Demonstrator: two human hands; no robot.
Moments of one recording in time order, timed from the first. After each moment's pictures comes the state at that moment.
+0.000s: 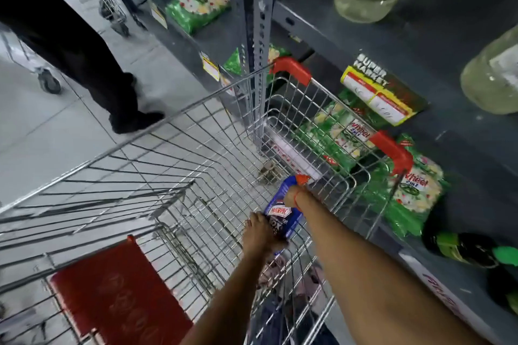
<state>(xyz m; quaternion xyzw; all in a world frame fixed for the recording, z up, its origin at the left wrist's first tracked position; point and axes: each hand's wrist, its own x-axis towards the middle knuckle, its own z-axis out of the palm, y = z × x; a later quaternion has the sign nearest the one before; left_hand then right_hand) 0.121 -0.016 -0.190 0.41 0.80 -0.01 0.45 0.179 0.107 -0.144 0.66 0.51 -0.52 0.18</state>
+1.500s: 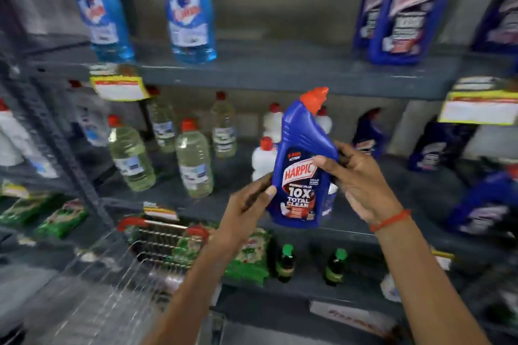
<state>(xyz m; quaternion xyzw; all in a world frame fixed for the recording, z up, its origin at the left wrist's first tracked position) 0.378 -0.023 0.265 0.61 0.29 0.48 0.56 0.575 -0.048 0.317 0.41 0.47 -0.43 -0.65</state>
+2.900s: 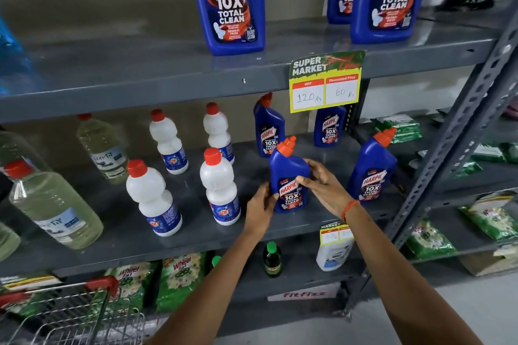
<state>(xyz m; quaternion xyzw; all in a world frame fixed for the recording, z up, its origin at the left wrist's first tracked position) 0.634 0.027 0.157 0.74 0.34 0.33 0.47 0.807 -0.035 0.176 0.51 0.36 -0.44 -0.65</state>
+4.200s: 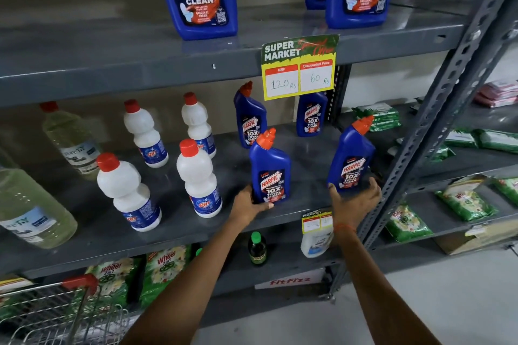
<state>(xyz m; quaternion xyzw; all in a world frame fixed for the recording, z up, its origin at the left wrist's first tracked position) 0.647 0.040 0.130 0.73 0.39 0.22 0.52 0.812 -0.102 0.136 0.75 0.11 0.06 -0.65</state>
